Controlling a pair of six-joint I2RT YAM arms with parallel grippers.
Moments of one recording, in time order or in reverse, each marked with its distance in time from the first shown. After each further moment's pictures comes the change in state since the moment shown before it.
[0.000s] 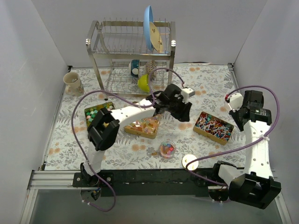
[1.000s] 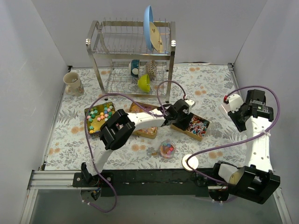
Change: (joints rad) left arm -0.136 0.267 0.082 0.083 -0.367 -0.117; right arm -0.098 0.048 0.028 -0.048 -0.134 -0.061
